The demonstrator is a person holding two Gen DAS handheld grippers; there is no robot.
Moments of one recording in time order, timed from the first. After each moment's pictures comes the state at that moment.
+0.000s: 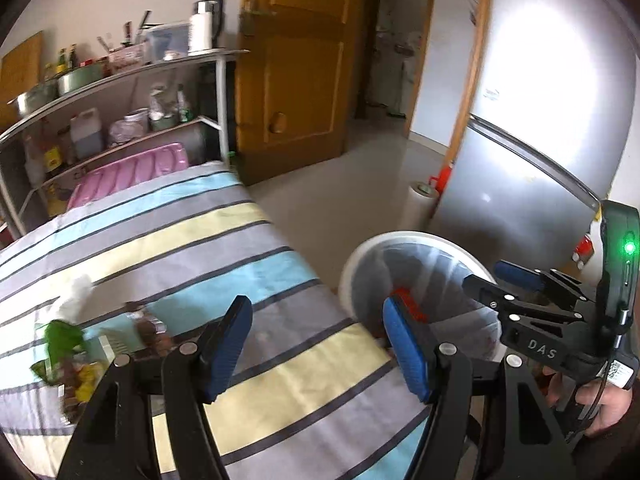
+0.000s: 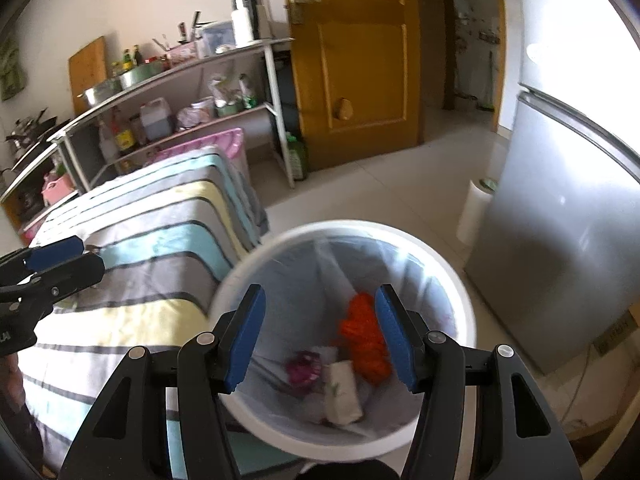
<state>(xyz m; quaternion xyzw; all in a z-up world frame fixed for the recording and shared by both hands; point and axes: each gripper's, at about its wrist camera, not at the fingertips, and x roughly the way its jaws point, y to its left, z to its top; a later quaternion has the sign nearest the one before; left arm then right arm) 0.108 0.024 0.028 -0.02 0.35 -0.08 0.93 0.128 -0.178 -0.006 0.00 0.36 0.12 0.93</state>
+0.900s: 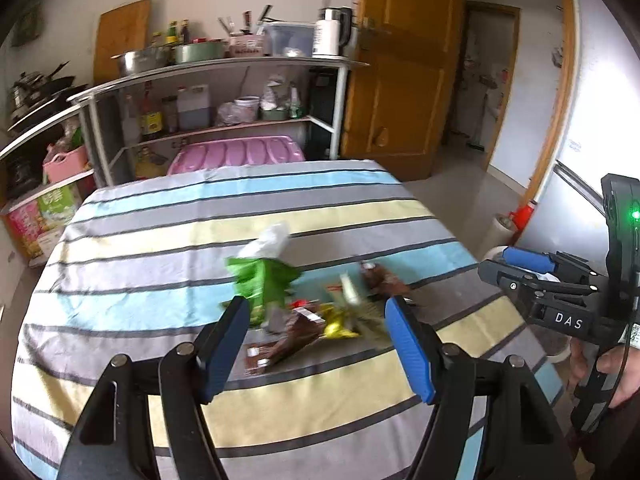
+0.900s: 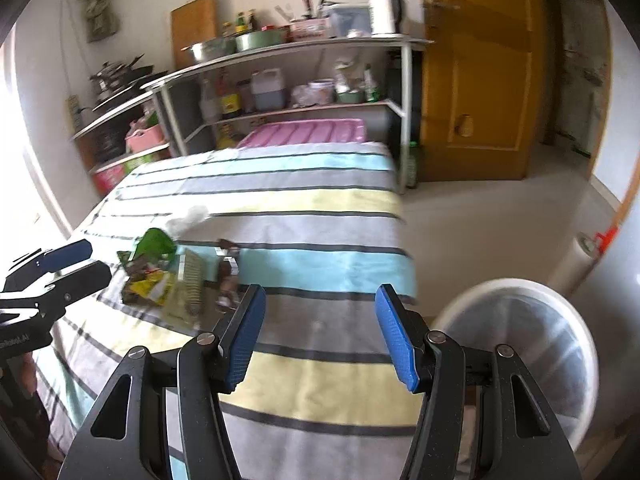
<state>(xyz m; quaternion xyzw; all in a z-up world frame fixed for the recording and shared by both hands) 0.037 0.178 0.017 -0.07 0.33 0.07 0.94 0.130 -0.010 -0.001 -0.07 0.36 0.29 0.88</state>
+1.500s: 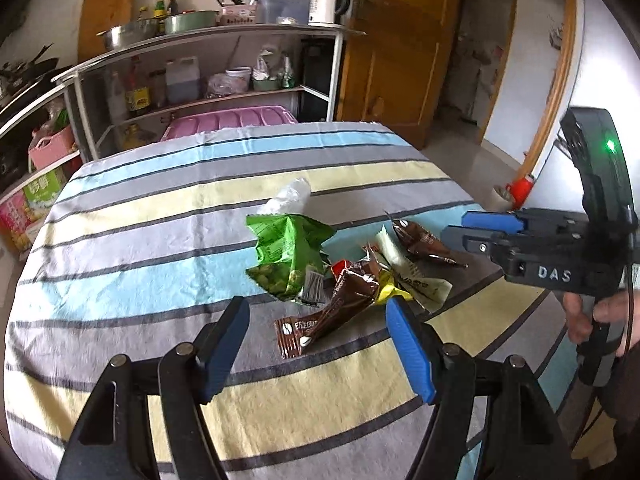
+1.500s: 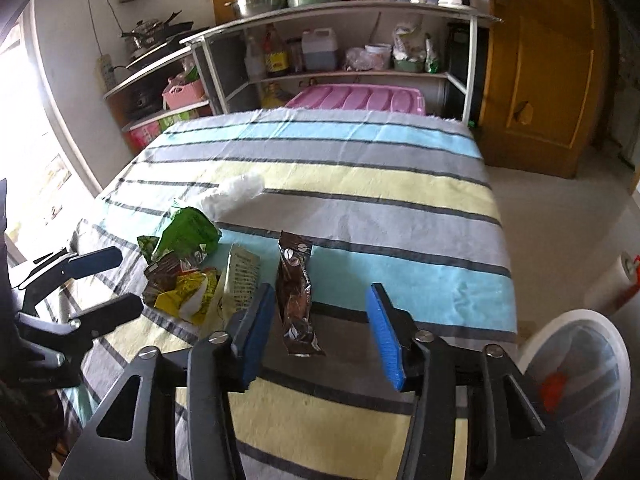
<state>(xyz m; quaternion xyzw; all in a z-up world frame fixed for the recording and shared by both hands) 0.048 0.205 -0.016 -0.06 0.38 0.03 0.92 0.156 0.058 -0.025 -0.10 0.42 0.36 0.83</state>
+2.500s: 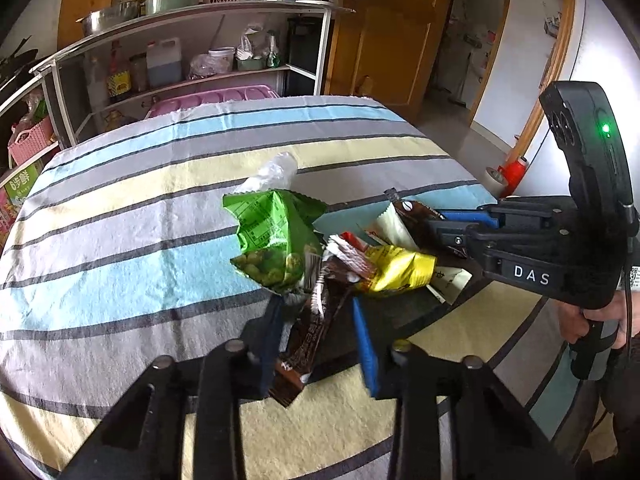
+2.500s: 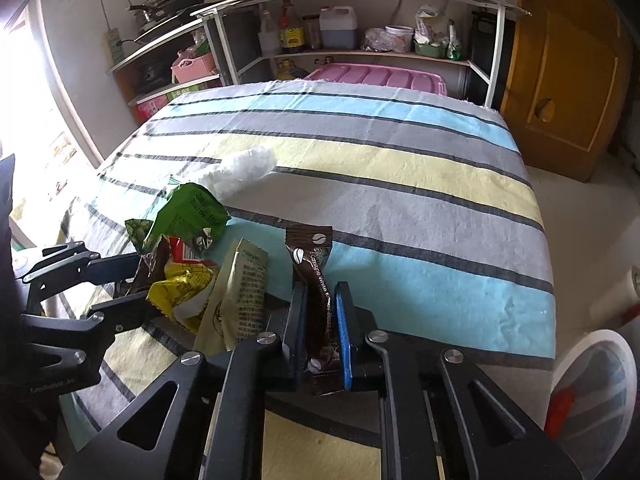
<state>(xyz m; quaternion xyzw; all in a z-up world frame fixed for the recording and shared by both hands) 0.067 0.208 -0.036 -0.07 0.42 0.00 0.91 0.162 0.085 -0.045 -0.13 0.43 0.37 0.81</state>
